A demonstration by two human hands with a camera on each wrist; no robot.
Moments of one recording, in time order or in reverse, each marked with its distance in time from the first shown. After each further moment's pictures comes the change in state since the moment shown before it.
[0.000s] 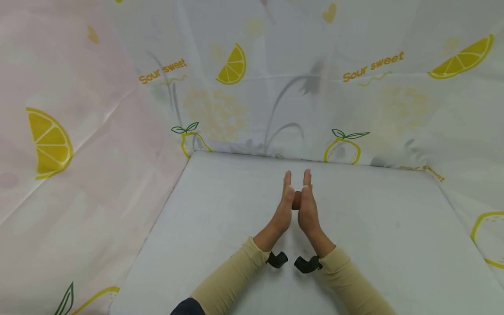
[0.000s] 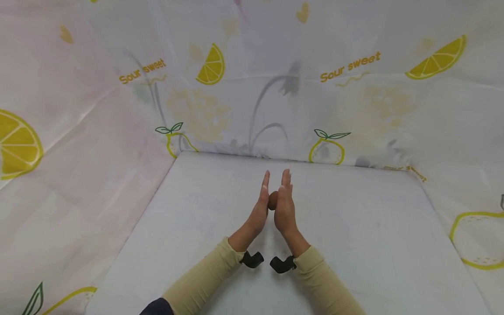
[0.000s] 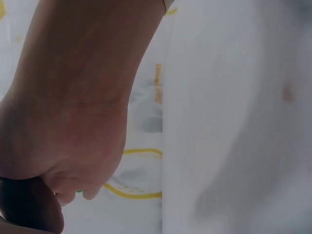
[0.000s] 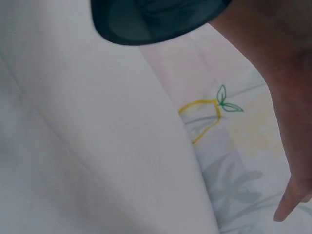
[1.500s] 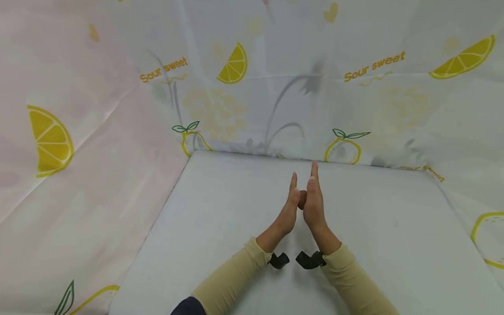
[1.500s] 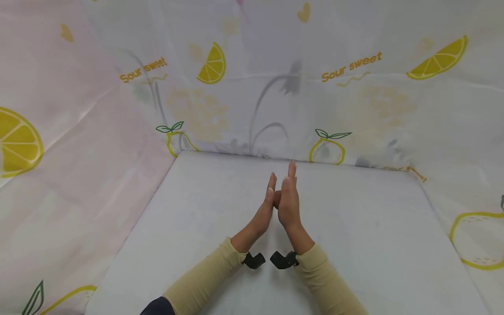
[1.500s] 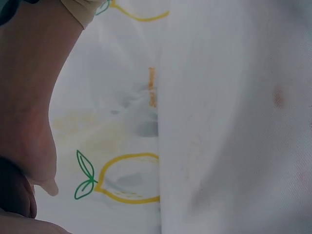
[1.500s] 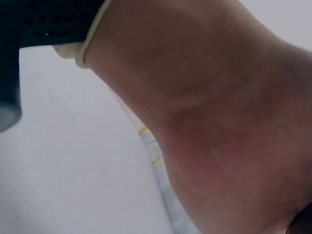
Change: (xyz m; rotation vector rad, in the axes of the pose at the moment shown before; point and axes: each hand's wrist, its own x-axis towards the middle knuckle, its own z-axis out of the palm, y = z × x) left_hand -0.001 -0.003 0.006 -0.022 -0.095 -0.007; right_hand 0.009 -0.031 -0.009 0.172 0.003 -0.019
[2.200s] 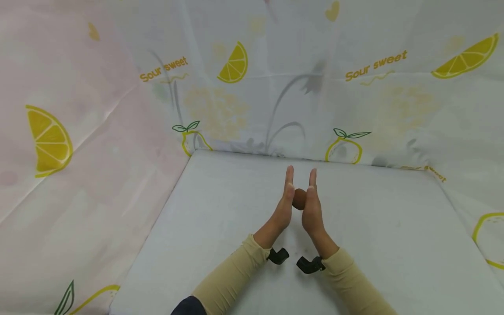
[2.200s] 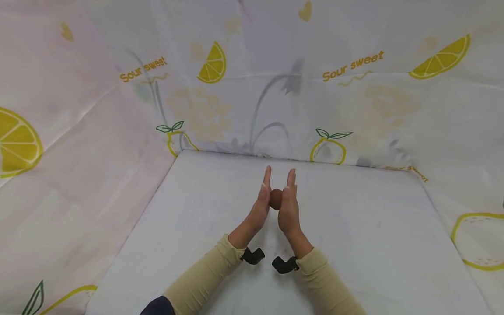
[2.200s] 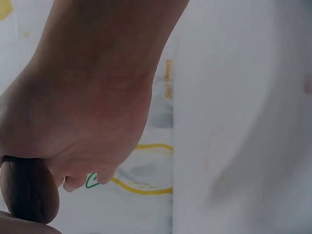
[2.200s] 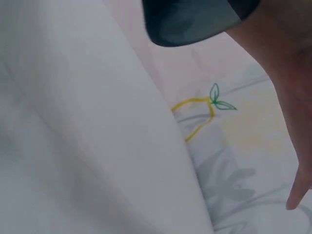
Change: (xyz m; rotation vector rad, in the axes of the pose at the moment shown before) left_hand 0.005 0.008 -0.012 0.034 0.037 0.102; right_hand -0.011 0.022 -0.001 -0.140 -0.006 0.021
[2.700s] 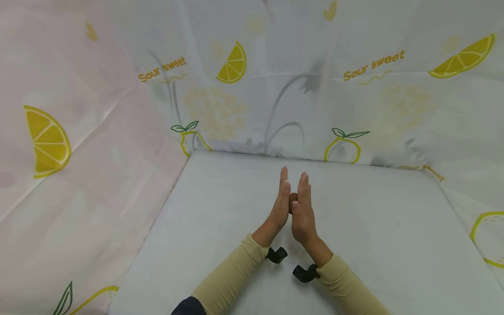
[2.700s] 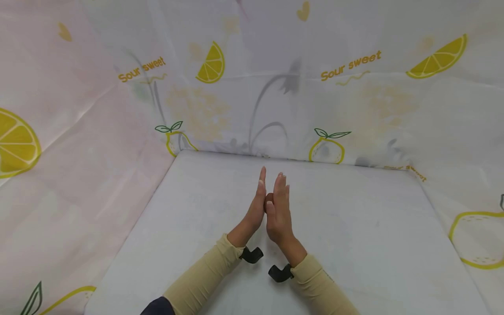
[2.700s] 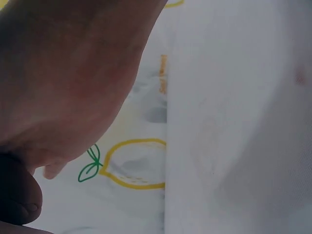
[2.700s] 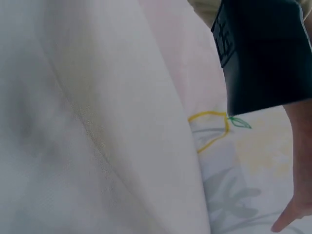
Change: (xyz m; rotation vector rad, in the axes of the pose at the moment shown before) left_hand 0.000 -0.006 -0.001 -0.021 0.089 -0.090; right_hand -0.018 0.008 0.017 -0.286 0.014 -0.455
